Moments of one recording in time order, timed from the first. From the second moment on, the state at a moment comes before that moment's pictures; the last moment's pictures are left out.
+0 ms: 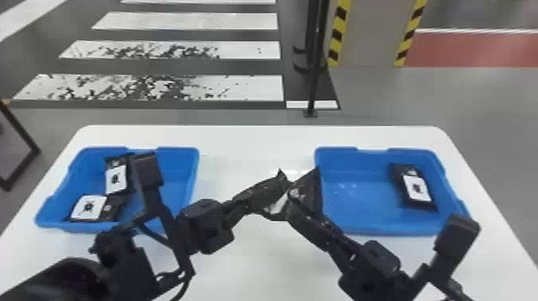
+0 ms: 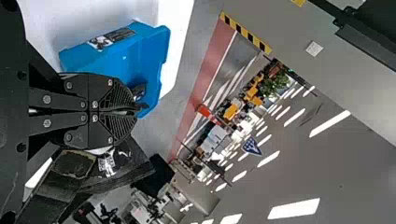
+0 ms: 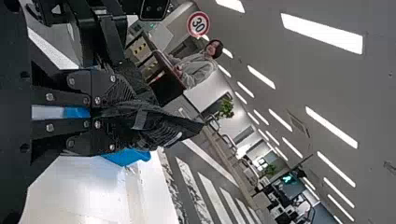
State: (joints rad) left arm 0.27 0.12 -0.01 -2.20 0.70 0.86 -0.45; right arm 0.54 -0.09 0.08 -2.23 -0.63 0.46 0.51
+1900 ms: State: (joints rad) left arm 0.75 0.03 0.11 -2.48 0.76 0.17 -0.30; right arm 0.29 -0.12 -0.23 -1.94 -0.37 0.42 0.34
